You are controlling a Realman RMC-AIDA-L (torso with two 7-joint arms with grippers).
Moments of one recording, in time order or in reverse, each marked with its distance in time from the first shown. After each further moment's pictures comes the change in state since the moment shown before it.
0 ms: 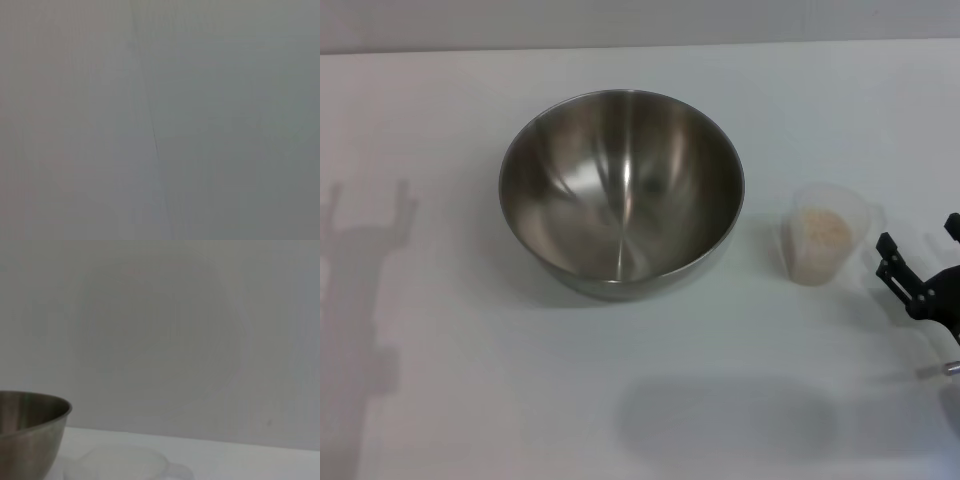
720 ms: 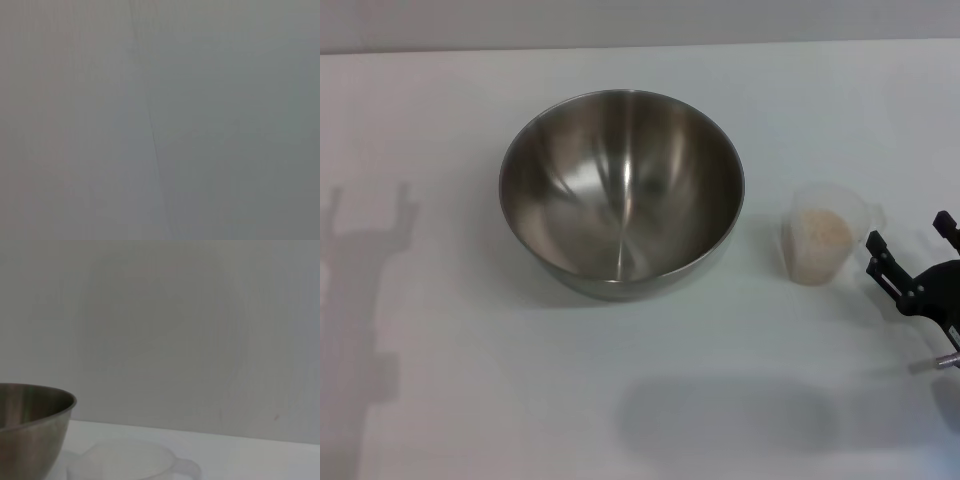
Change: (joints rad) left arm 0.008 0.000 0.014 0.004 0.000 0.024 0.000; right arm 0.019 0.000 -0.001 0.004 0.000 0.031 0.000
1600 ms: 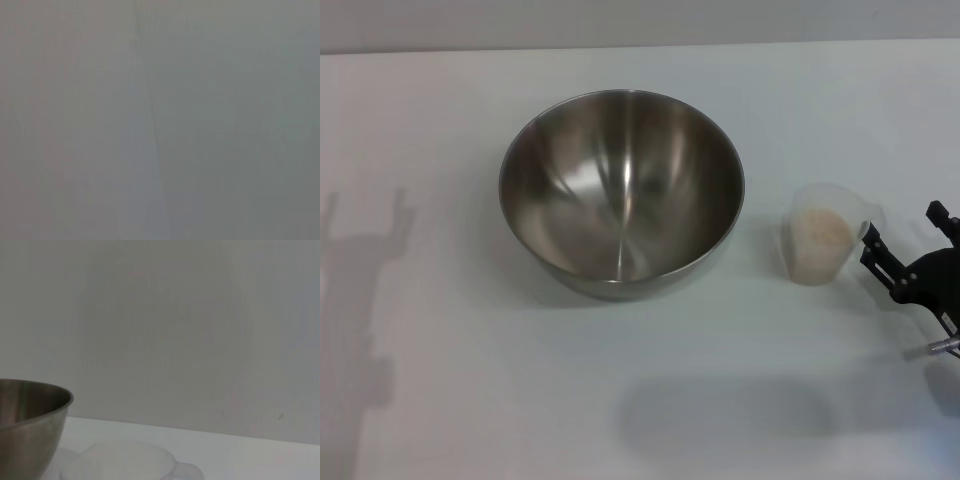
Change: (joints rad) left arm 0.005 0.000 0.004 0.018 0.000 0.000 -0.024; right arm 0.035 -0.001 0.008 -0.005 0.004 0.039 0.000
